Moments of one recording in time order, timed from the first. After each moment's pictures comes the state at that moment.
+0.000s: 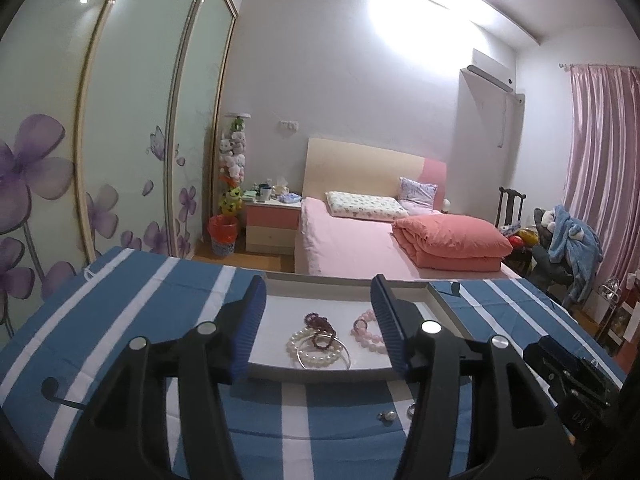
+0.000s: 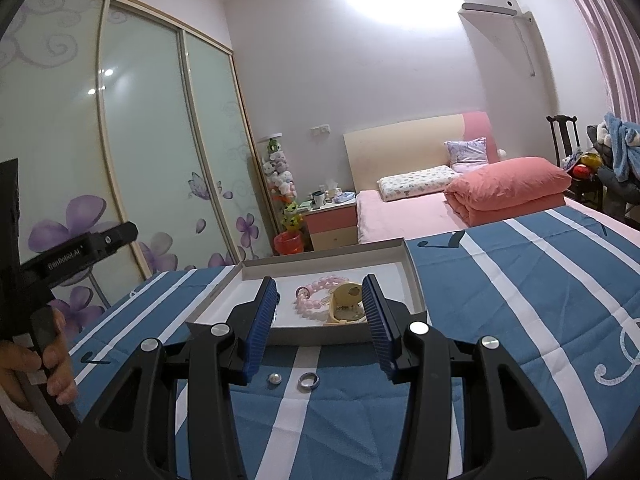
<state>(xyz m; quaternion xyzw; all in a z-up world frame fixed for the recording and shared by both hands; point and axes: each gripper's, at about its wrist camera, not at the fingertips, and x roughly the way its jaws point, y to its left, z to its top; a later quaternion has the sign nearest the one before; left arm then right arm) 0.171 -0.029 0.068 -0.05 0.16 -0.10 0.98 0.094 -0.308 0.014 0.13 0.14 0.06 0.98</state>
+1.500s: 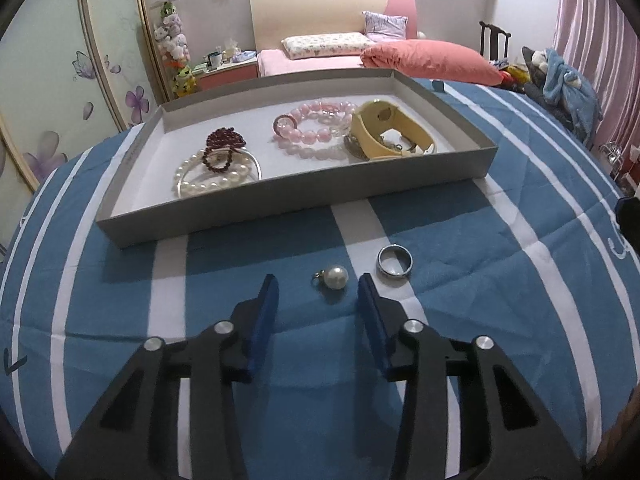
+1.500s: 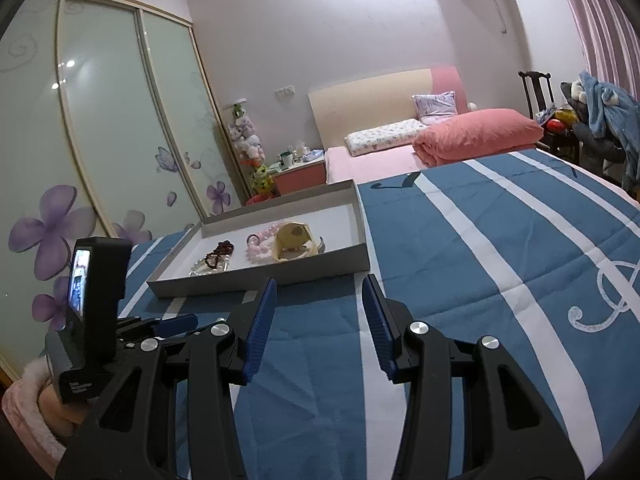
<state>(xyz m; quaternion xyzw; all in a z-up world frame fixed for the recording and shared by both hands) 0.225 -0.132 -0.072 0.09 0.42 -0.14 0.89 0.091 -0.351 -0.024 0.16 0.22 0.02 0.96</state>
